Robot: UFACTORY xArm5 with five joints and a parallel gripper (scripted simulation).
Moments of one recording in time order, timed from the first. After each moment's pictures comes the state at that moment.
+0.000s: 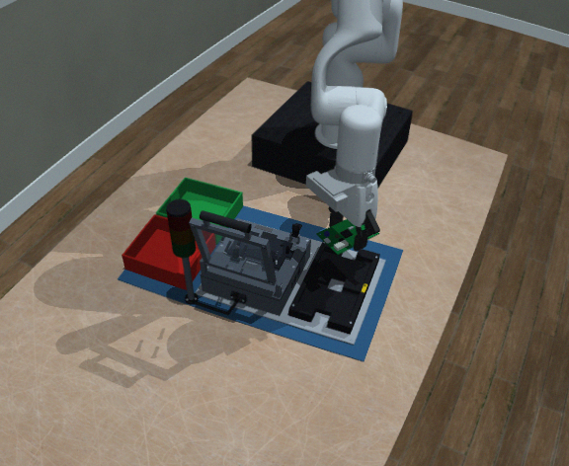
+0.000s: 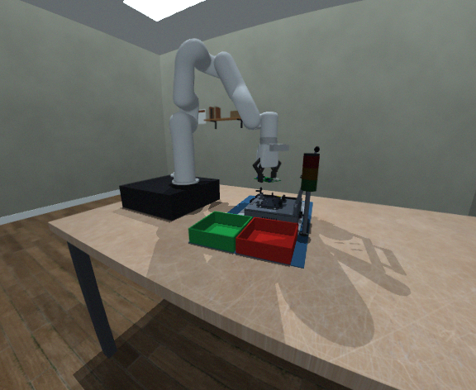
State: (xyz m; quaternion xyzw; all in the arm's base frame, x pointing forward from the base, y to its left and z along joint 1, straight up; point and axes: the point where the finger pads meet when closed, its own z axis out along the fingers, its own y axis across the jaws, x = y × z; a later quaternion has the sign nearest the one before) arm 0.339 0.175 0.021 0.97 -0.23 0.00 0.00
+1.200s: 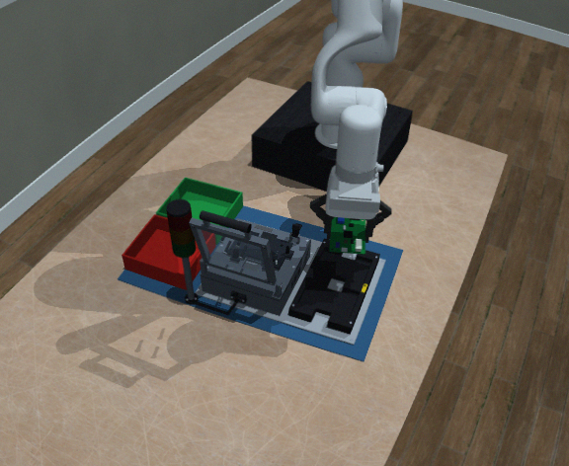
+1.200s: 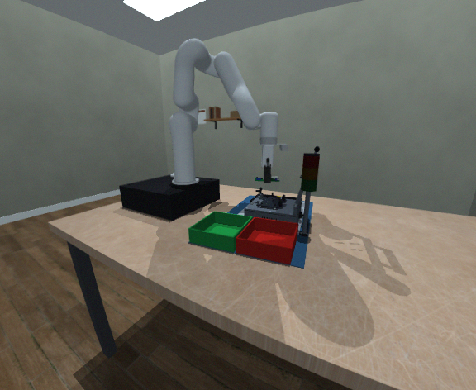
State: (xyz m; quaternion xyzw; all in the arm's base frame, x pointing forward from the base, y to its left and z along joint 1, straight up) arm 0.339 0.175 0.021 0.98 0.20 0.00 0.00
